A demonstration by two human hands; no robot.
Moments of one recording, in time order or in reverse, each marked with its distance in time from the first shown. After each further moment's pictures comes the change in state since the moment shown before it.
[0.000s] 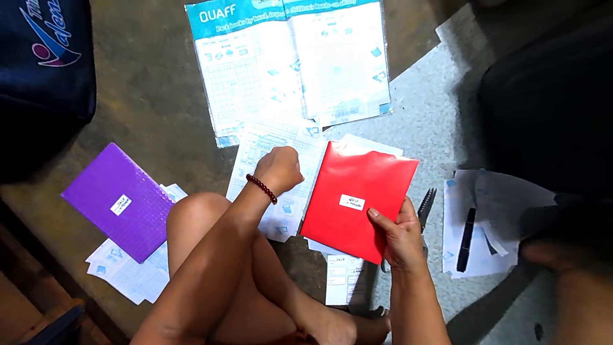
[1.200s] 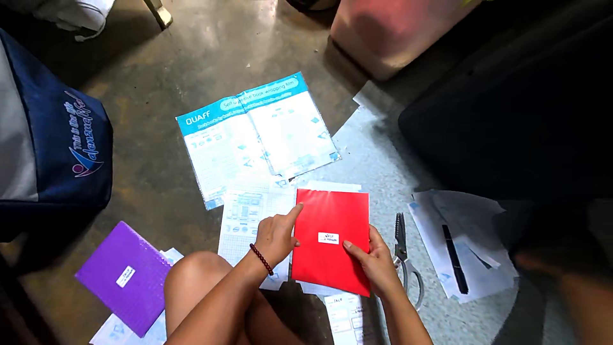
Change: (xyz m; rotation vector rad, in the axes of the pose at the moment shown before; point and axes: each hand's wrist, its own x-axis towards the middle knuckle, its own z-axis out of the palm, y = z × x) left_hand -0.020 0.029 0.032 0.275 -0.004 0.199; right_hand -0.001 -0.002 0.005 -0.033 0.033 0.033
